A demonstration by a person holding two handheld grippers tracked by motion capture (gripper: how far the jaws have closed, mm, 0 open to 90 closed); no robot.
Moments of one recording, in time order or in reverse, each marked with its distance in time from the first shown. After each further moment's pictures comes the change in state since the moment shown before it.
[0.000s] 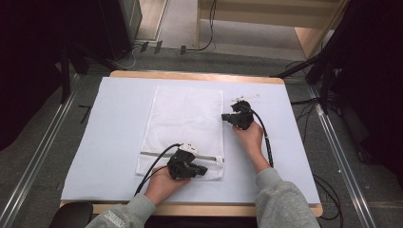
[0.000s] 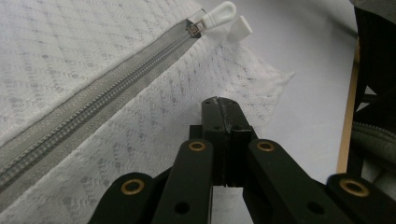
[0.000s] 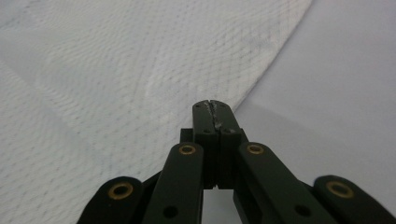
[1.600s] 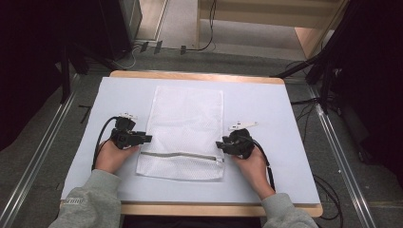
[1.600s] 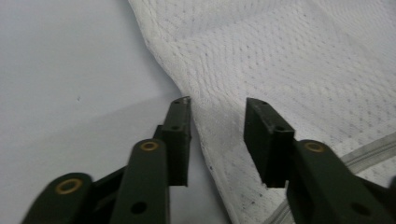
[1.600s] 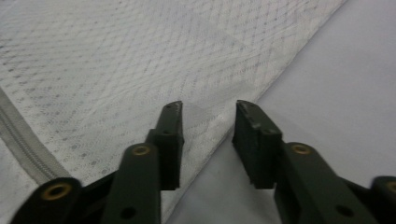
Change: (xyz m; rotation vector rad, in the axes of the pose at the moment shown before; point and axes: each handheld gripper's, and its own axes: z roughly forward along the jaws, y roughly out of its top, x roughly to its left) left arm 0.135 -0.035 -0.122 -0.088 0.351 -0.300; right arm 0.056 -0.070 -0.036 0.019 0.021 -0.141
